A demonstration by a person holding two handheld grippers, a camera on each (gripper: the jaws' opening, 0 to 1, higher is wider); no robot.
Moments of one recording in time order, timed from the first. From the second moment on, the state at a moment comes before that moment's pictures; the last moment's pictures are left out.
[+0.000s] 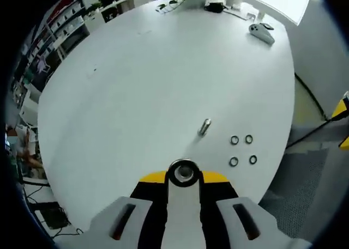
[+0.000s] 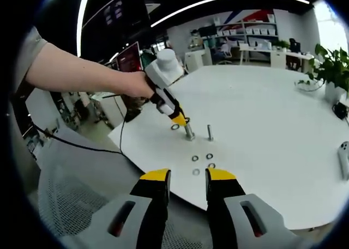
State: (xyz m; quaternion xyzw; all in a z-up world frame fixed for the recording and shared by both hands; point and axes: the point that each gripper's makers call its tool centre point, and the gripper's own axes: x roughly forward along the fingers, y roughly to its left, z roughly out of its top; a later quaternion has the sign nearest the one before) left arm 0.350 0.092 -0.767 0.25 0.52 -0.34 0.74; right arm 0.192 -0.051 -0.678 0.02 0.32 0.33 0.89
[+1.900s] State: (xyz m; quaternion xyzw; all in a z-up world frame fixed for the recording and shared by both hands) left arm 0.346 0.089 -0.824 0.28 0.56 -0.35 0.69; right arm 0.196 -0.058 -0.680 0.02 0.32 0.31 0.89
